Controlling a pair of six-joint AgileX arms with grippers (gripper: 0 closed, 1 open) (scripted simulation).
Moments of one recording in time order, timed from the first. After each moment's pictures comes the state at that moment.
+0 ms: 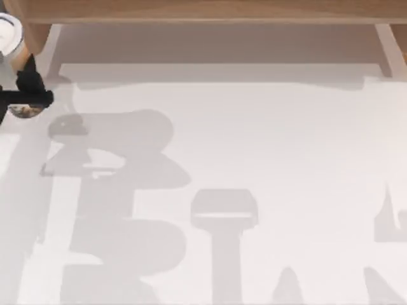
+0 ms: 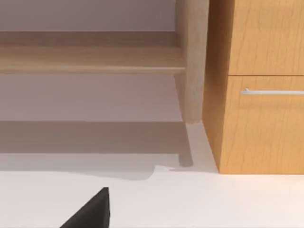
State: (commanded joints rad) left arm 0.05 1.82 0.58 1.18 0.13 0.02; right arm 0.00 0.00 0.00 0.00 0.00 0.00
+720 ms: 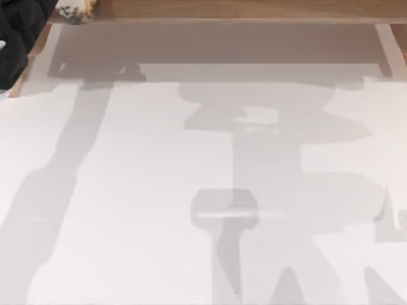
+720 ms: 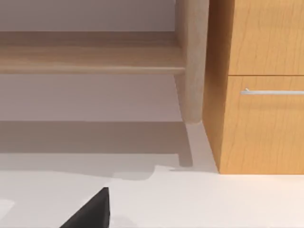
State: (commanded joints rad) left arm -0.20 1.73 1.11 0.56 -0.07 -0.05; right arm 0.00 0.00 0.00 0.00 0.00 0.00
